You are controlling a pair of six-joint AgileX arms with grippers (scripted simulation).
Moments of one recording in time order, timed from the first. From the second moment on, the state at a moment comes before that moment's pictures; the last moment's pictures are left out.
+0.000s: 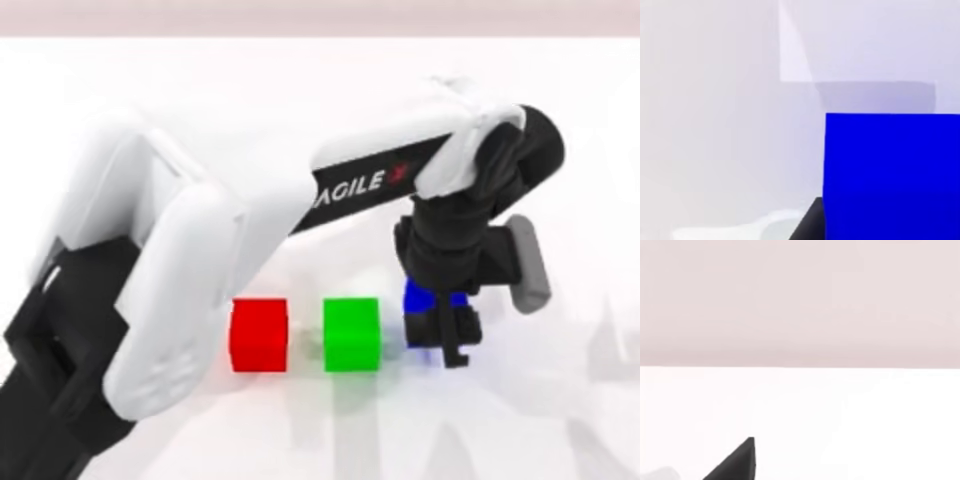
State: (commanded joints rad) left arm -0.90 2.43 2.05 -1.19 0.01 0.67; right arm 0.01 0.00 0.00 0.00 0.00 0.00
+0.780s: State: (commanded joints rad) left arm -0.90 2.44 2.05 -1.18 0.01 0.67; right arm 0.01 0.00 0.00 0.00 0.00 0.00
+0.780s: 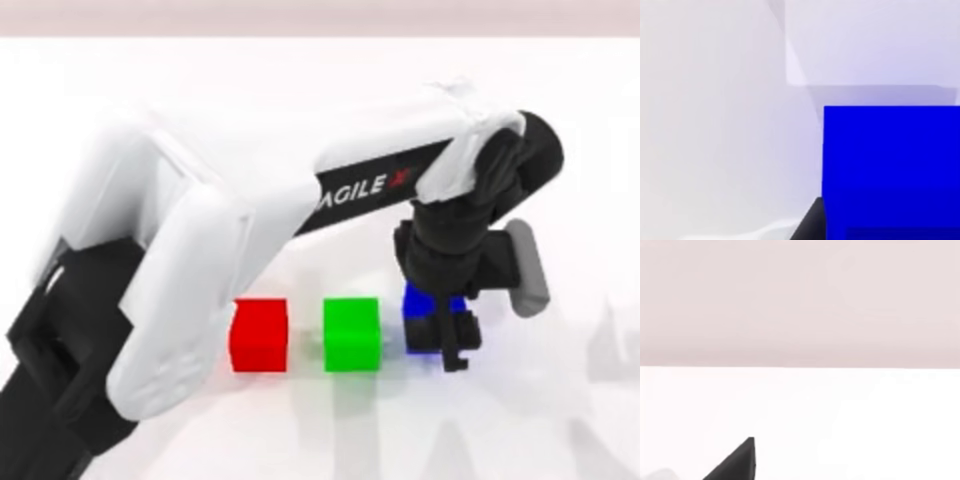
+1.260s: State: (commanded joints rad) left arm -0.90 2.44 2.05 -1.18 0.01 0.67; right arm 0.01 0.00 0.00 0.00 0.00 0.00
